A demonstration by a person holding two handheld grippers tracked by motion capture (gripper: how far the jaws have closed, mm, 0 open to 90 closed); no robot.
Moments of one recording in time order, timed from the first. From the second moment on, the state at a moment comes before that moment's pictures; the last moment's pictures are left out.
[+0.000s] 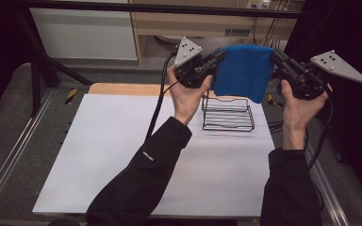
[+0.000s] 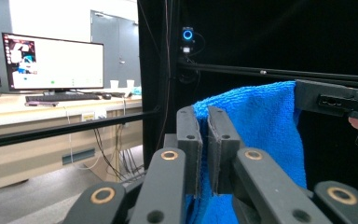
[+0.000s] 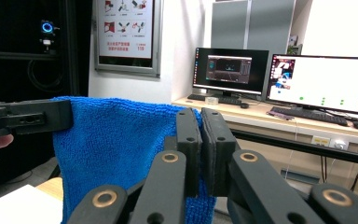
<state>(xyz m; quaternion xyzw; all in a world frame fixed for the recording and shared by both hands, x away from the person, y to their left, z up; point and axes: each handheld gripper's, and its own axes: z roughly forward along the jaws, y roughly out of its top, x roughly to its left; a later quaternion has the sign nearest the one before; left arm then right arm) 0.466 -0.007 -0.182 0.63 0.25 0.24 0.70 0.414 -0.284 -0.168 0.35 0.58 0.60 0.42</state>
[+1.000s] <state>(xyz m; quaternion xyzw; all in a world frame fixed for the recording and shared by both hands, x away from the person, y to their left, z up) 0.523 -0.017 -0.161 0.62 0.27 0.27 0.69 0.485 -0.290 -0.148 0.36 0.58 0.61 0.41</state>
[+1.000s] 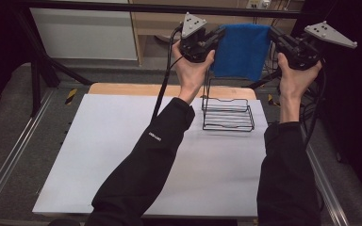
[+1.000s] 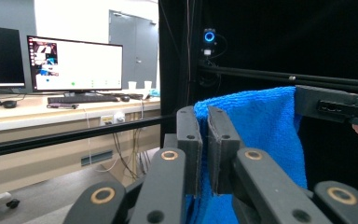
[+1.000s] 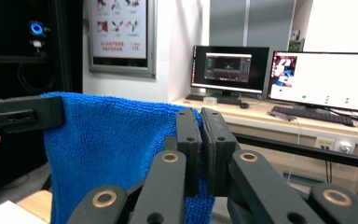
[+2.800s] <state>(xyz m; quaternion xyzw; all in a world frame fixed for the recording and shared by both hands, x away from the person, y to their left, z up) 0.524 -0.031 -0.219 0.69 0.25 0.25 0.63 0.486 -0.314 -0.204 0.37 0.64 0.55 0.38</state>
